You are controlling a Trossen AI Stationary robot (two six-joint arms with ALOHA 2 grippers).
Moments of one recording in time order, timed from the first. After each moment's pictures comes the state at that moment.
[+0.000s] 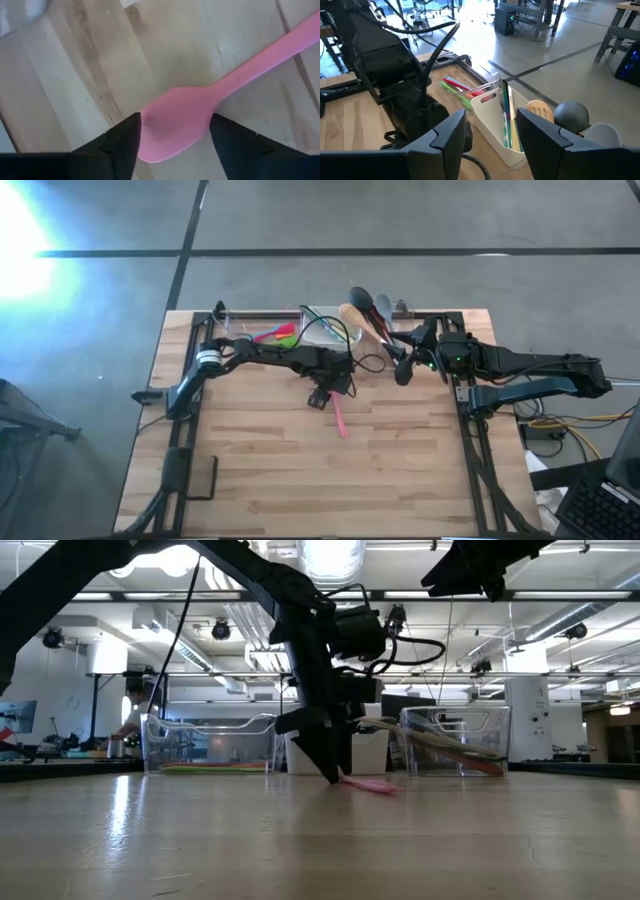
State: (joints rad) left arm 0.20 2.17 1.62 -0.66 -0.06 0.63; right arm -0.10 0.87 0.78 -0.21 0.45 0.17
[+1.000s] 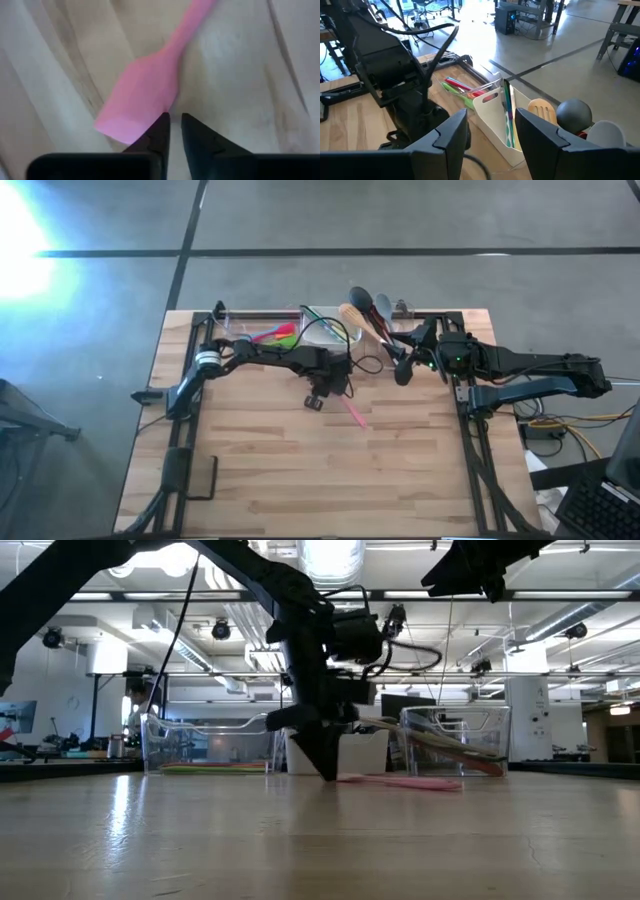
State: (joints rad) left arm 0.18 2.13 1.61 -0.72 -0.01 0.60; right arm -0.10 0.87 0.78 -0.21 0.44 0.20
